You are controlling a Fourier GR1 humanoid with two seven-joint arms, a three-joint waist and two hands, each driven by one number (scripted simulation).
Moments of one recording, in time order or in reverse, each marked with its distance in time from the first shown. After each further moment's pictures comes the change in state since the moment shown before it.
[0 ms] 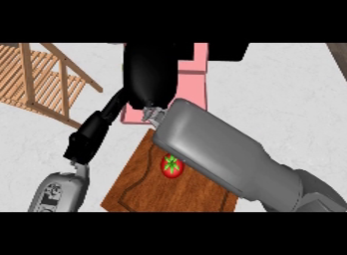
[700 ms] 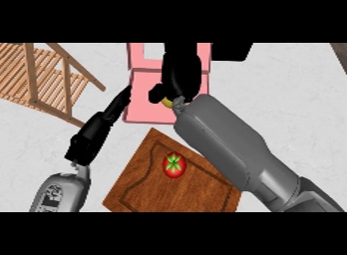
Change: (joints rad) left arm 0.005 -0.005 -0.010 -0.014 -0.005 -0.010 0.004; right arm 0.092 0.002 -0.088 0.235 -0.268 -0.369 -0.184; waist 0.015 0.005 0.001
